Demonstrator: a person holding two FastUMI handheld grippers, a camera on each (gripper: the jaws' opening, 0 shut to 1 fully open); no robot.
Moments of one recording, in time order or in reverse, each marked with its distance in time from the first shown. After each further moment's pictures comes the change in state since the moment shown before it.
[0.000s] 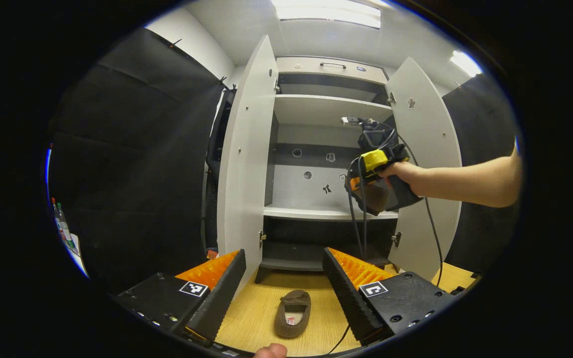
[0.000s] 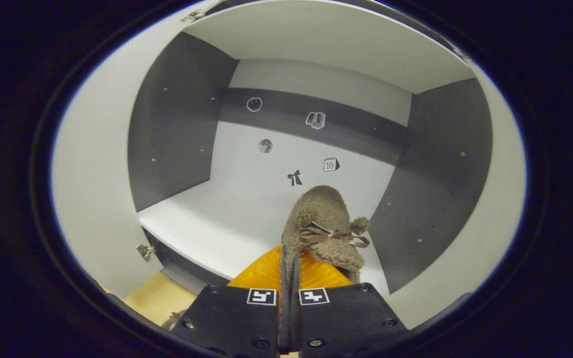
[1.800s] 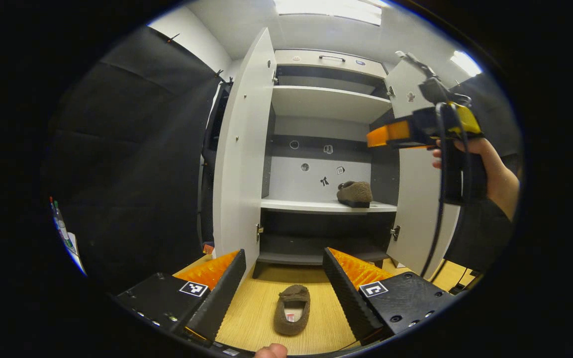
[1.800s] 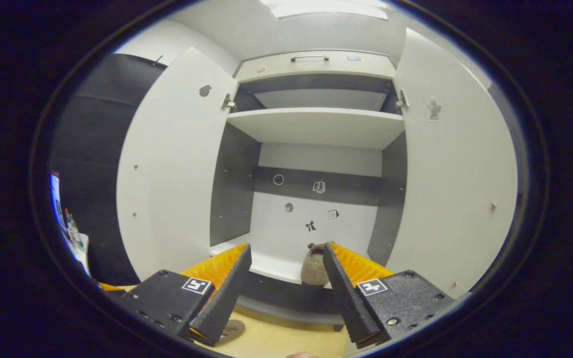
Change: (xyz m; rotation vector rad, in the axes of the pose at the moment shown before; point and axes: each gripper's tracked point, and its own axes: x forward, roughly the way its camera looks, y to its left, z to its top) left arm 0.006 -0.007 -0.017 -0.005 0.056 -0.054; right arm -0.244 0.014 -0.032 0.132 -0.489 0.120
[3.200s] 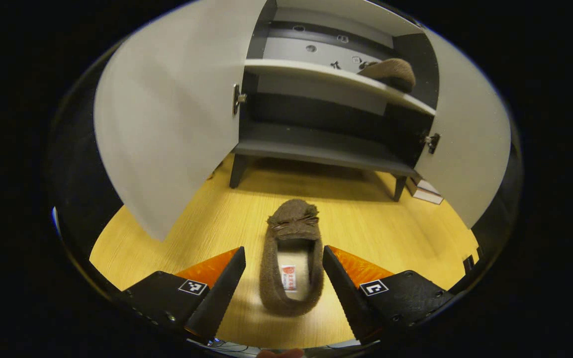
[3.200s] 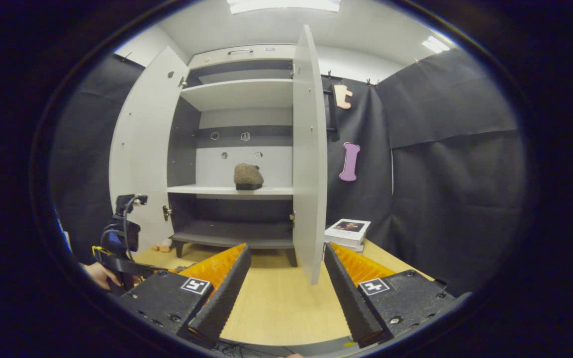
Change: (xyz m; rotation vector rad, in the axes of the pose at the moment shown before) left arm 0.091 0.010 -0.224 -0.079 0.666 -0.034; right arm -0.197 -0.064 -0.183 0.112 0.138 -0.361
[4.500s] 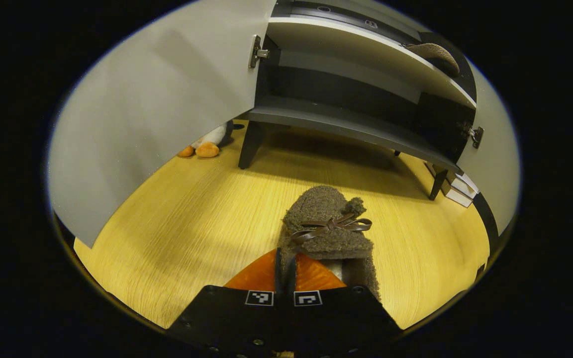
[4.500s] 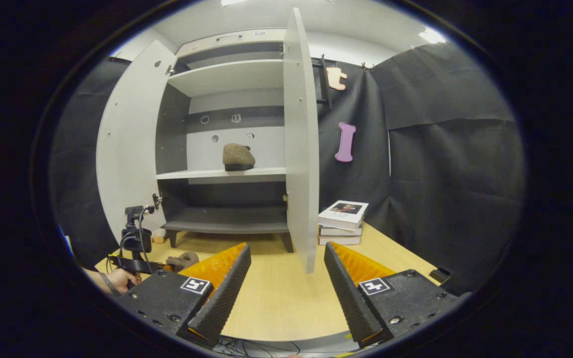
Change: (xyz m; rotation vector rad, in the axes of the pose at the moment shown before) left arm 0.053 0.018 -0.016 -0.065 0.009 0.064; right arm 0.023 -0.014 -0.029 0.031 0.094 -0.023
